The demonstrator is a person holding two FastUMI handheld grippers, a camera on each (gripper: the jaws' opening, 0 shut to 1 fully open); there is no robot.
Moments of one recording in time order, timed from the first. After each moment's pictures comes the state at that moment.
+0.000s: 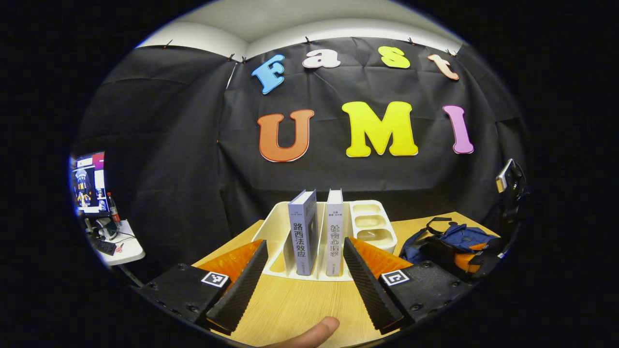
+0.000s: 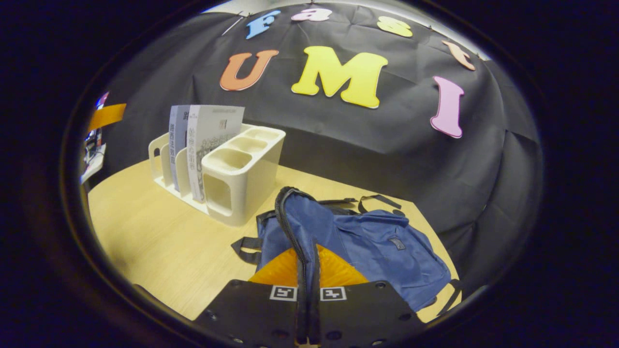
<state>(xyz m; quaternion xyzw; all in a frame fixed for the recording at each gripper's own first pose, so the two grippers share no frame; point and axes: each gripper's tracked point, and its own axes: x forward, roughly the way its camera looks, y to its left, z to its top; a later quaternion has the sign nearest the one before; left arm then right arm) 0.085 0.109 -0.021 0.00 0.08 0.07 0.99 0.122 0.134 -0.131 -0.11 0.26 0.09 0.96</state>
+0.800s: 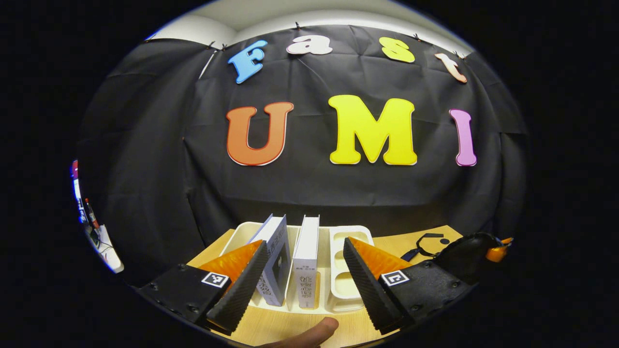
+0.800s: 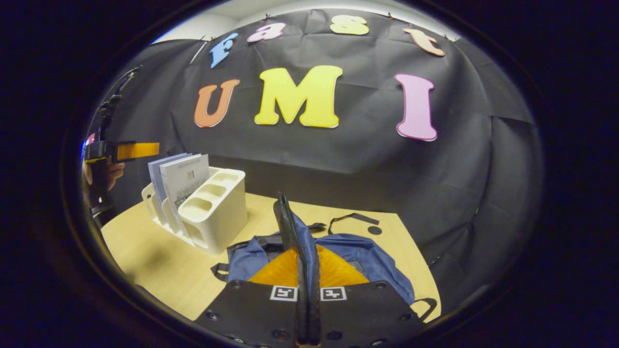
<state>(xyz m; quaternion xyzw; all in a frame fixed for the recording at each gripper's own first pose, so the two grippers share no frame) 0.225 0.075 0.016 0.00 0.13 0.01 0.99 0.156 0.024 -0.036 -0.04 0.21 0.08 0.97</state>
